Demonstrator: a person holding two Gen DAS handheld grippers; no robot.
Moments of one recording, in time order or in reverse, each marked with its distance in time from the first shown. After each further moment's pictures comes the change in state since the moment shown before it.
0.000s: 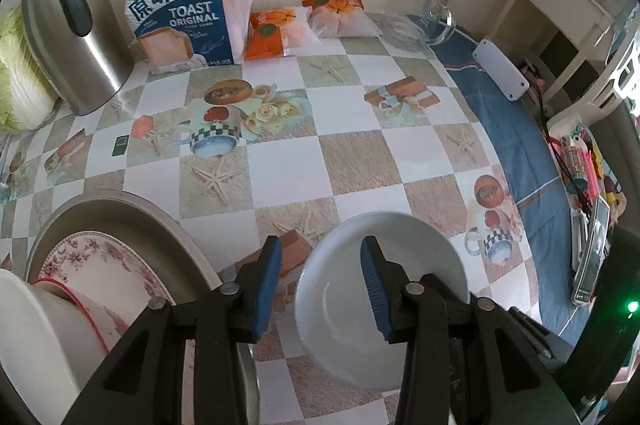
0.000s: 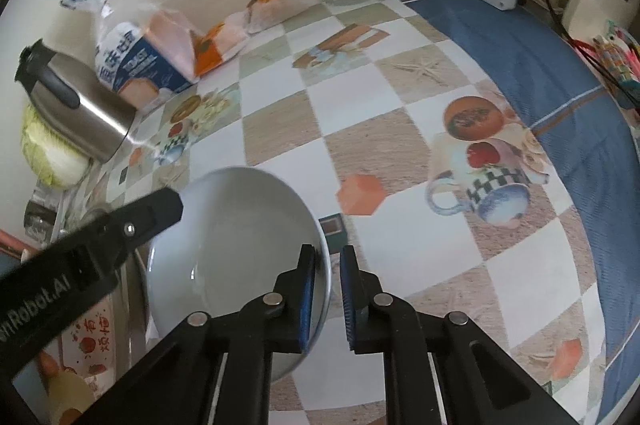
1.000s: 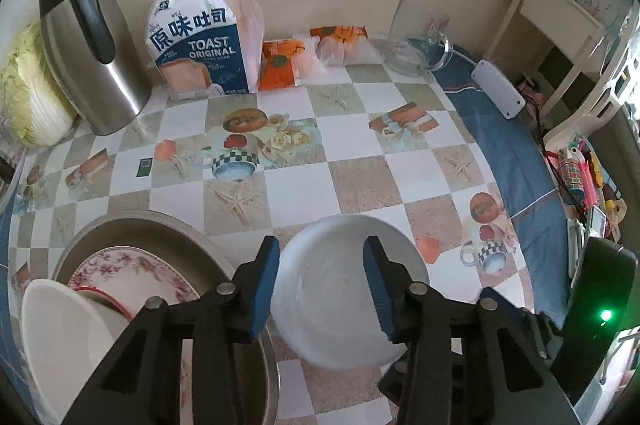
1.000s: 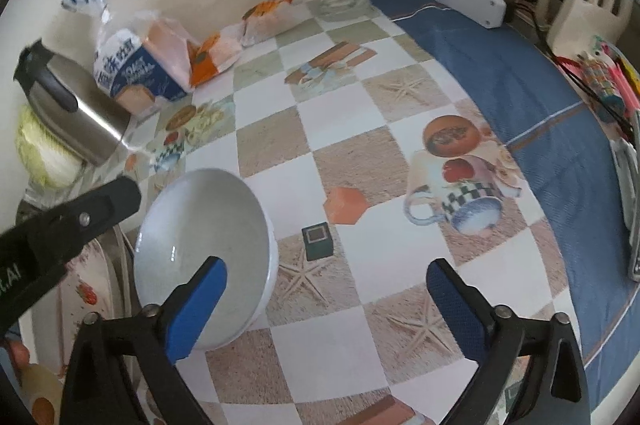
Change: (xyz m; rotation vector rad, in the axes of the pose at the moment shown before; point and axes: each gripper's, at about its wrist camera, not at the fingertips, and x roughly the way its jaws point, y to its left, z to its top) left arm -0.029 0.004 0.006 0.000 -0.068 0.023; right arm -0.013 0.004 0.002 -0.034 -0.023 -0.054
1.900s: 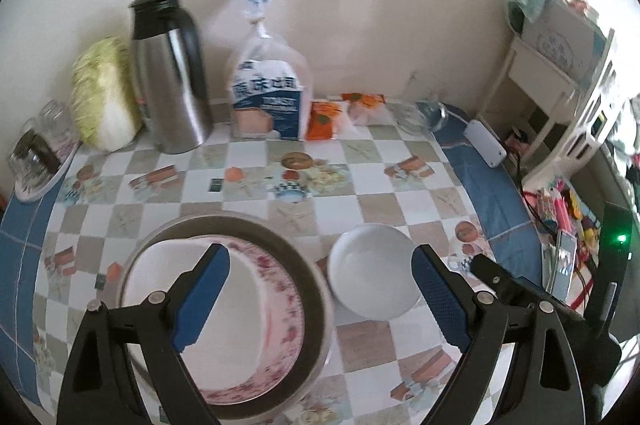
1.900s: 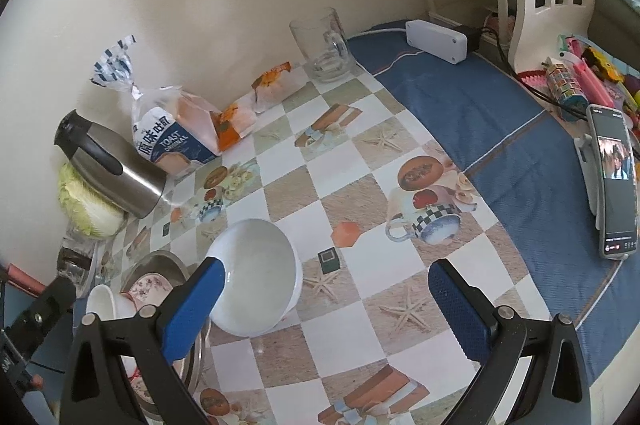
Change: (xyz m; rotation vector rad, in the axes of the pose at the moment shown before) left arm -0.108 0.040 -0.026 -0.057 -0.182 0.013; right arm -0.083 -0.022 0.004 0.128 -0.134 0.088
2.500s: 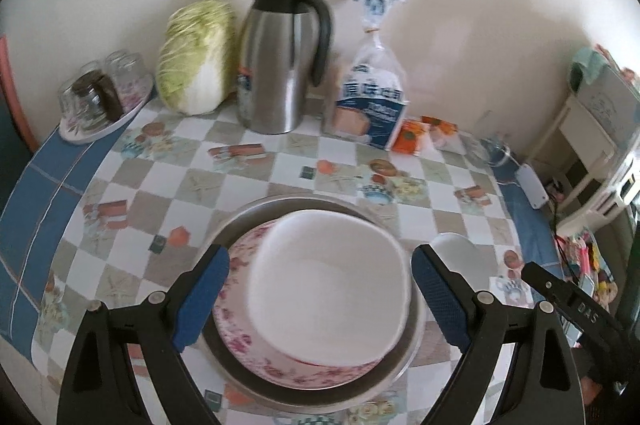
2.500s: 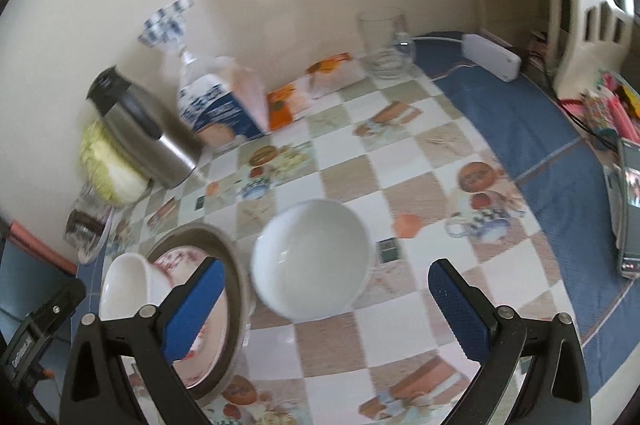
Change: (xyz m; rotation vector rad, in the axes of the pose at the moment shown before) left arm -0.029 0.096 -0.037 -0.207 -0.071 0.085; right arm -0.004 0.054 -0.015 -0.121 0.004 0.047
